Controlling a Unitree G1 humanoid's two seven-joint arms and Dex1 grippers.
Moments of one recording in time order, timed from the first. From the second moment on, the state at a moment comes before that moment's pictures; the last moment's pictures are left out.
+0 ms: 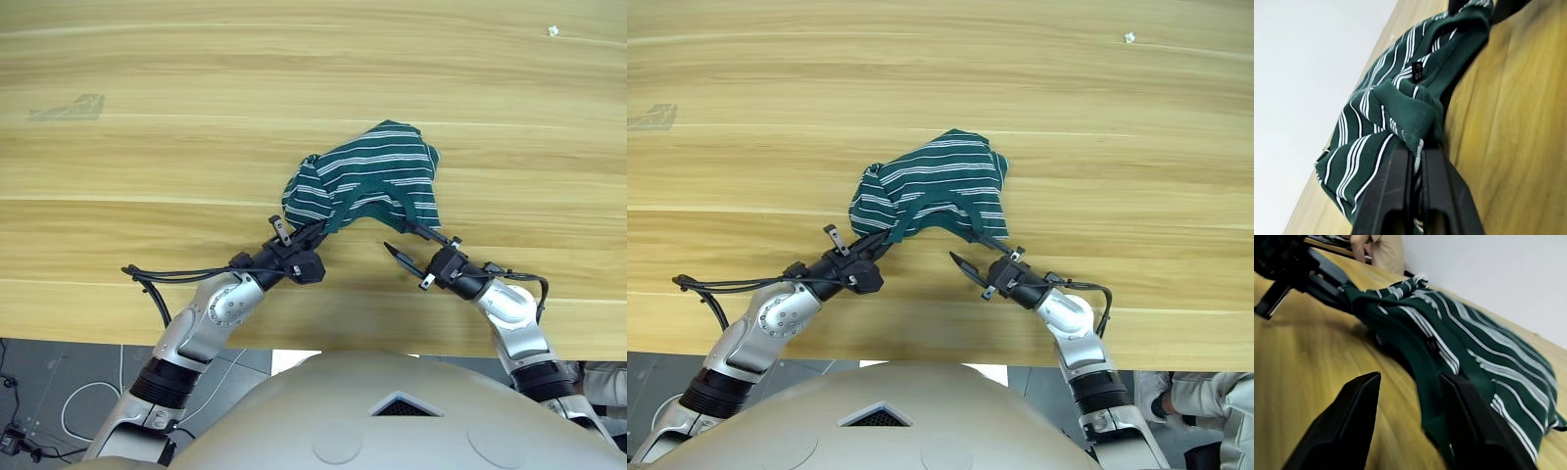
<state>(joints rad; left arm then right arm) 0.27 0.55 -0.38 -0.19 0.51 -0.33 -0.28 0.28 -0.45 0.28 0.14 0.04 -0.62 0.64</state>
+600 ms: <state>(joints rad) 0.30 0.54 -0.34 -0.22 0.51 -0.33 -0.28 0.22 -0.46 0.23 0.25 -0.12 -0.68 0.52</state>
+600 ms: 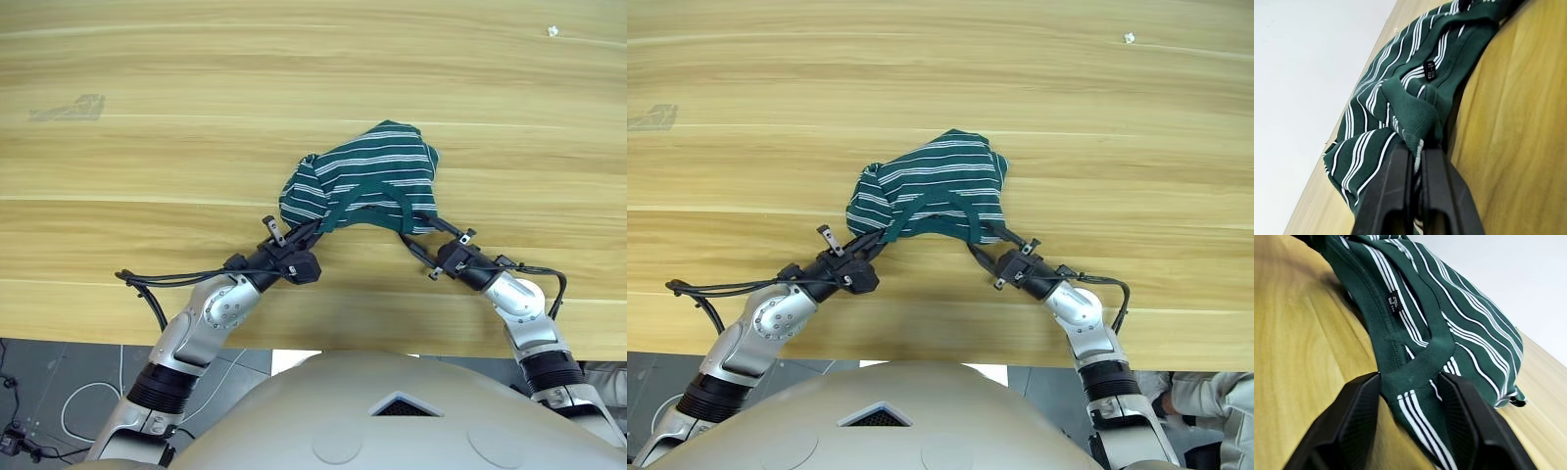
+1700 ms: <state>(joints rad) 0.30 0.51 -0.37 -0.19 0.46 -0.37 -0.33 0.13 -0.58 0.07 -0.10 0.24 -0.46 0.67</state>
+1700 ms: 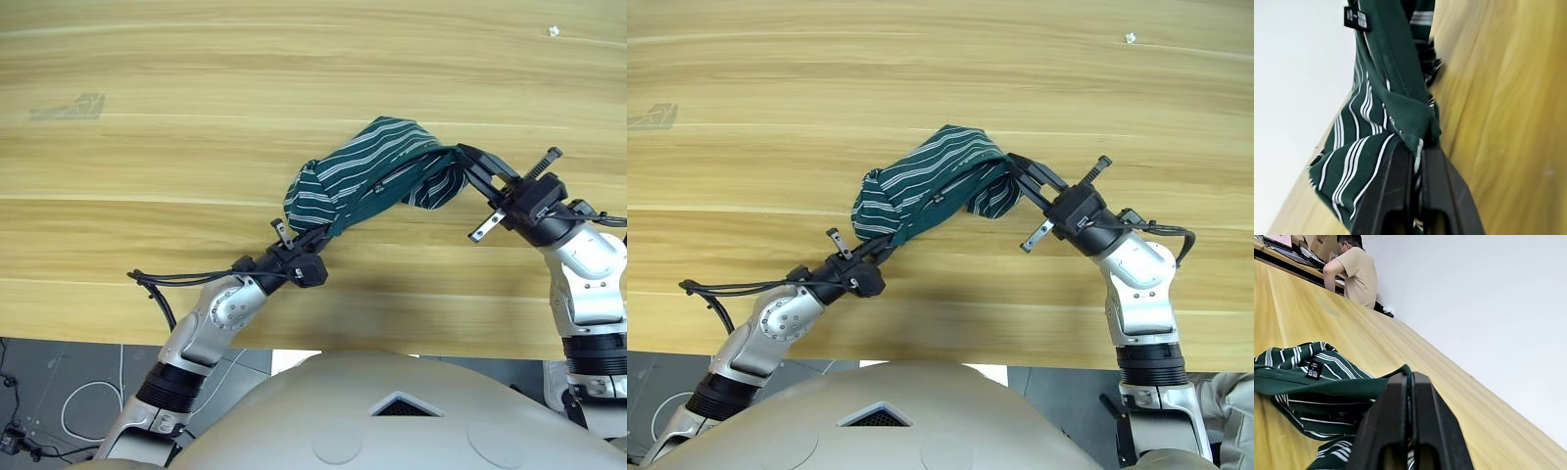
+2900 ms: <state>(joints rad) 0.30 0.46 -0.41 -0.22 0.43 -0.44 -0.34 0.13 -0.53 0.08 -0.08 0.17 -0.47 0.68</state>
